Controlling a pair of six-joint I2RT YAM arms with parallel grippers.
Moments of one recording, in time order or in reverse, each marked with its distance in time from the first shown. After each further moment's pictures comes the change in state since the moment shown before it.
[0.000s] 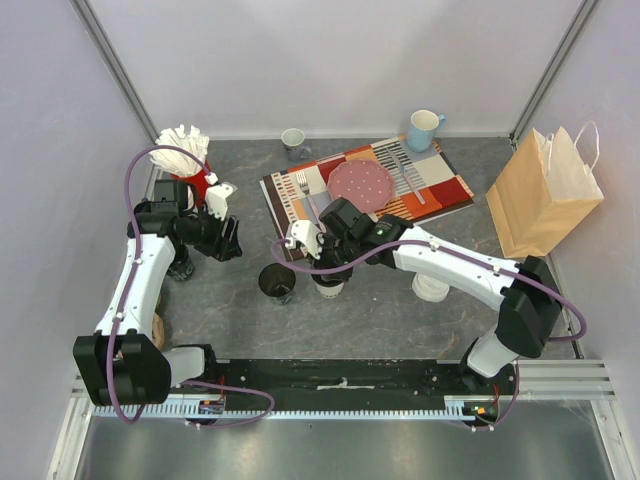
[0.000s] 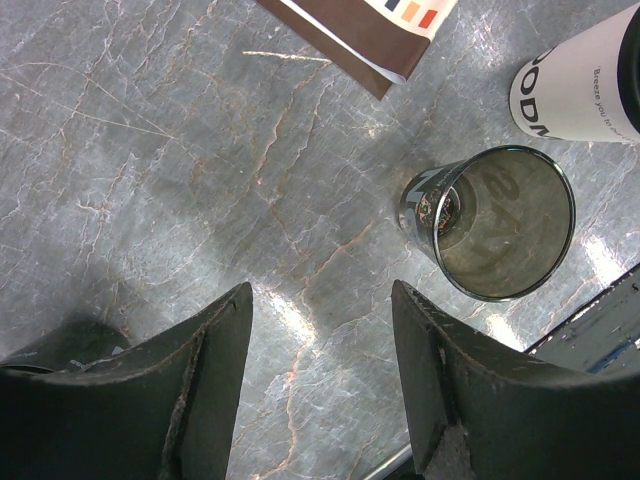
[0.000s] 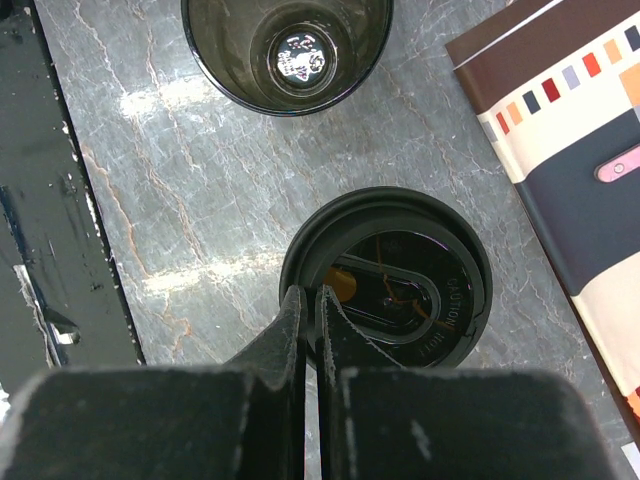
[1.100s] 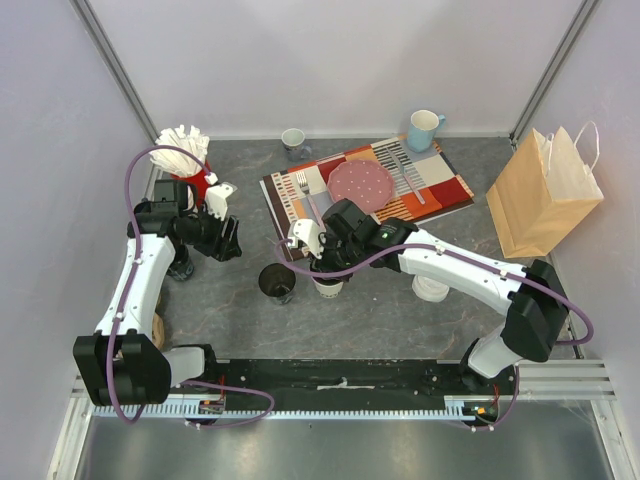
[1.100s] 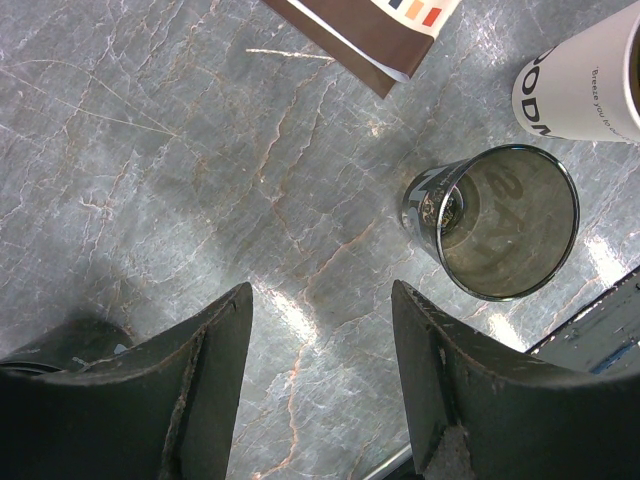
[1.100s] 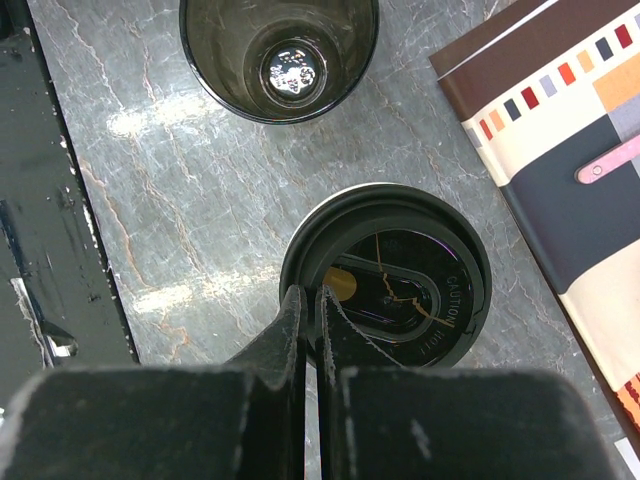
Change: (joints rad) left arm 0.000 0.000 0.000 -0.001 -0.008 0.000; right arm 0.006 -0.043 -0.037 0.043 0.028 0.022
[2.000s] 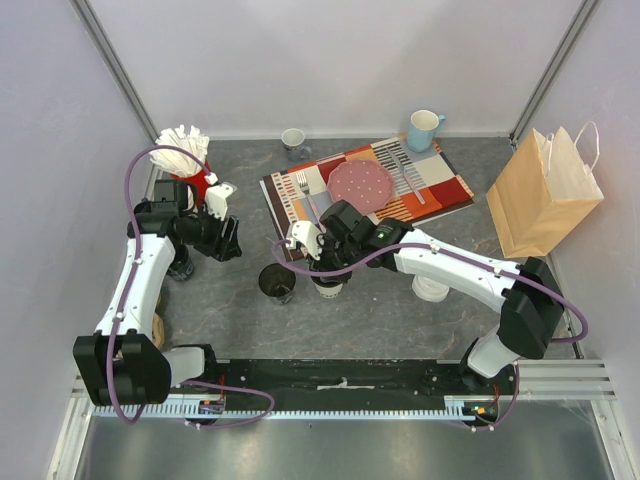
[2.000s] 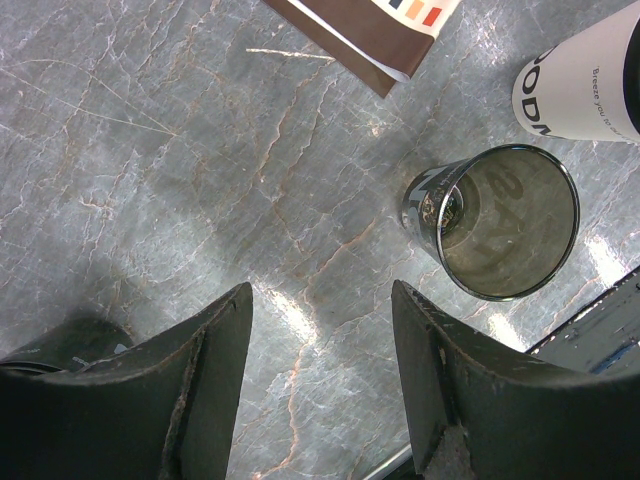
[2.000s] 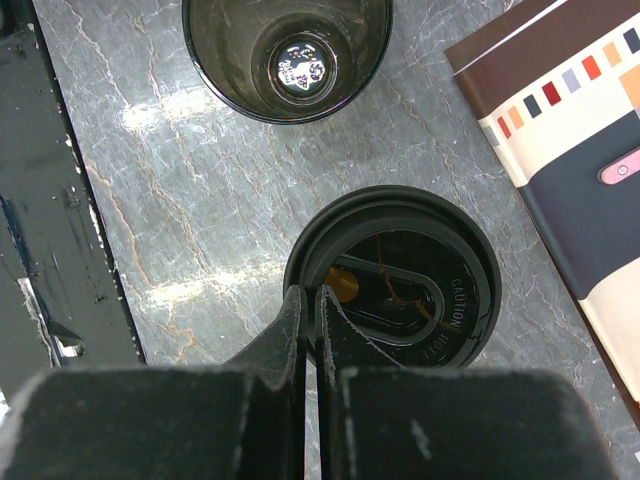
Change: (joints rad) left arm 0.000 0.000 0.000 0.000 0.000 0.000; right arm 0.000 0.025 0.000 0.002 -0.020 0.011
